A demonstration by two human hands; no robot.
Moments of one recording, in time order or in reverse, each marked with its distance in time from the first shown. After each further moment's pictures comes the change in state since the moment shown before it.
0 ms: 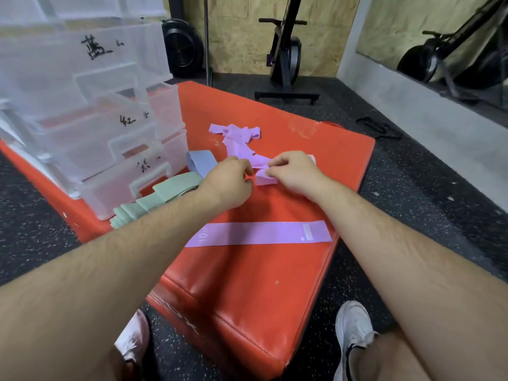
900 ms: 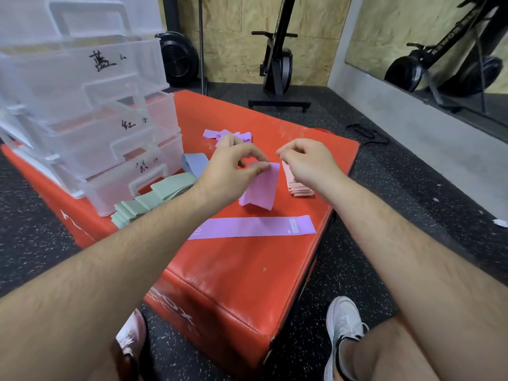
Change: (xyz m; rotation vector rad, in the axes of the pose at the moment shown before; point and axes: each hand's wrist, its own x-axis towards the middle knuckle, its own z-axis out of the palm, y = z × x) left_hand -0.041 0.050 -0.036 -0.416 0.182 0.177; right_hand -0.066 -0.027 -0.053 0.189 0.155 -0.036
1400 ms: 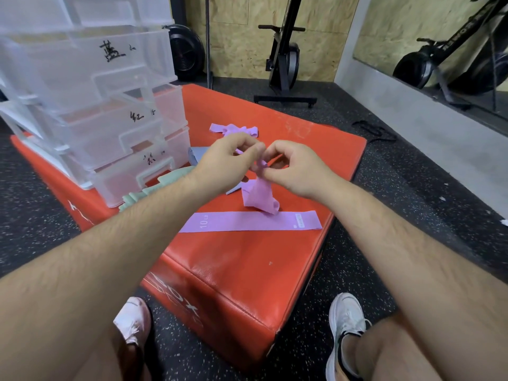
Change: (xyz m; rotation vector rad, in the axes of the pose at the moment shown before) left_hand -0.001 -0.003 -0.015 -0.215 -0.048 -0.209; right_hand -0.012 0.001 0.022 -0.078 -0.251 -0.291
